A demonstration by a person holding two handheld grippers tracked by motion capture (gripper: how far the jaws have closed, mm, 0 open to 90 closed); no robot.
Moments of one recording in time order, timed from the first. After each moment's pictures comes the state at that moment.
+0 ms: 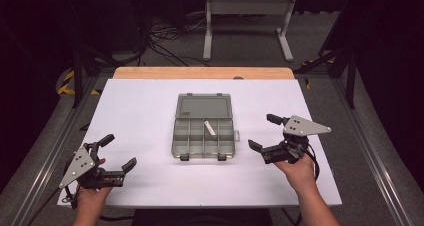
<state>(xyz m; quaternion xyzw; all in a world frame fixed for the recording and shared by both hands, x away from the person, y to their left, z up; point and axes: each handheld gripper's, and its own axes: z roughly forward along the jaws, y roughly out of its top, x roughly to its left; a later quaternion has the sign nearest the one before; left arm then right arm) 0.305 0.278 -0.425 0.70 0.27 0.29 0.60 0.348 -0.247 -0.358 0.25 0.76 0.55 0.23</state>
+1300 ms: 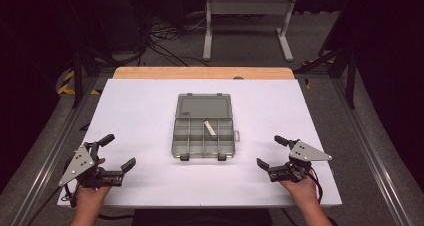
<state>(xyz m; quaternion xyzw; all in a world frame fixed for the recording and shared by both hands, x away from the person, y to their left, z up) 0.310 0.283 -0.430 0.71 0.26 0.28 0.60 0.331 -0.279 -0.442 0.28 0.75 0.55 0.24</state>
